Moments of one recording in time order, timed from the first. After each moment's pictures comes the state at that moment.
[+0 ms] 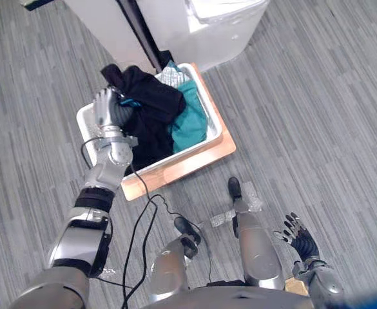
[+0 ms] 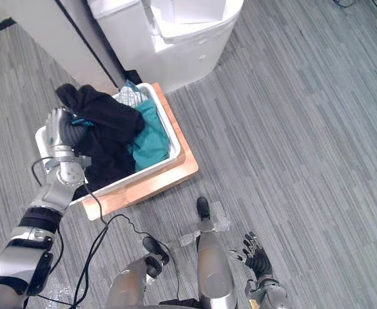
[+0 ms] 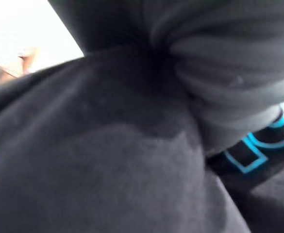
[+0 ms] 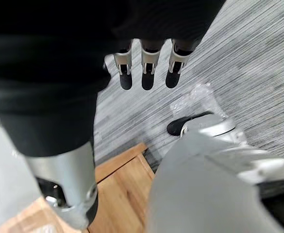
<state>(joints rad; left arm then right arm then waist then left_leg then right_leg) -0.61 0.48 -0.03 0.60 0.49 -0.20 0.56 0.24 -0.16 -0.13 0.60 0.27 -0.29 0.22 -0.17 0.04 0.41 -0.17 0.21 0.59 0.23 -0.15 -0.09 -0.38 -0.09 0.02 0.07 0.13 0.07</state>
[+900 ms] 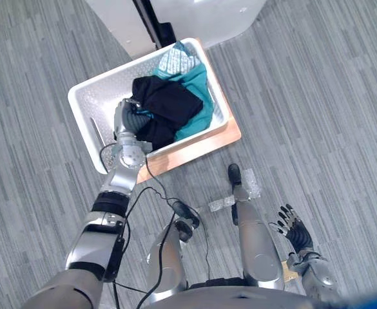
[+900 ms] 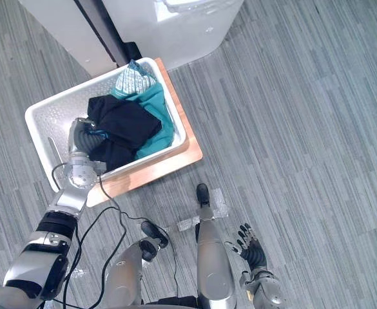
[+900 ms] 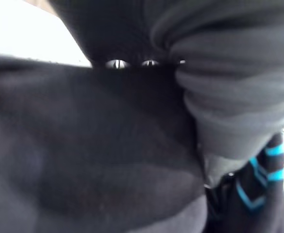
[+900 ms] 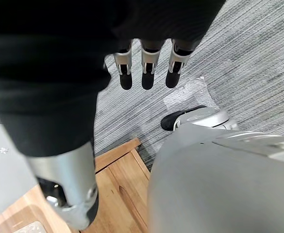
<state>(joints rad) -0.57 0.36 -0.01 0.56 0.29 -0.10 0.45 0.20 -0.13 -0.13 0.60 0.29 -0.32 0.23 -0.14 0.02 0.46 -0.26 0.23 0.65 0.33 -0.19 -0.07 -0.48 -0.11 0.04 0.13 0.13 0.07</state>
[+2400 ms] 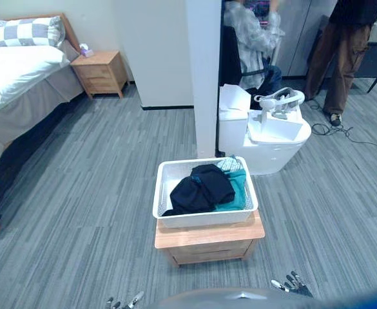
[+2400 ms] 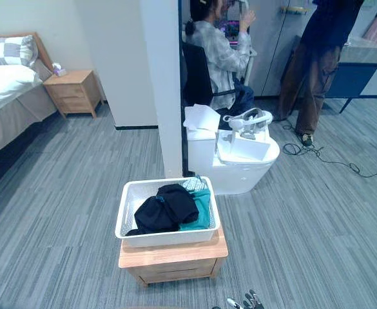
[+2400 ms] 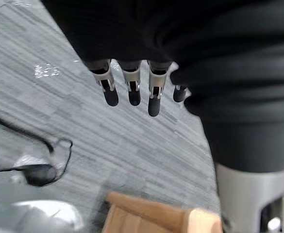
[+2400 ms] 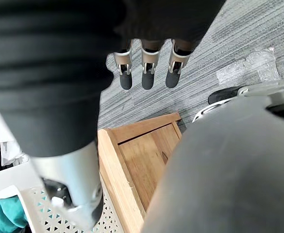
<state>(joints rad) 0.37 -0.02 0.43 0.92 0.03 -0.18 0.11 0.31 -0.04 -0.33 0.94 0.11 -0.22 0.19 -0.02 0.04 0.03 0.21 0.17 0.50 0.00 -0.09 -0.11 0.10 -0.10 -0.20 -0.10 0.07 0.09</state>
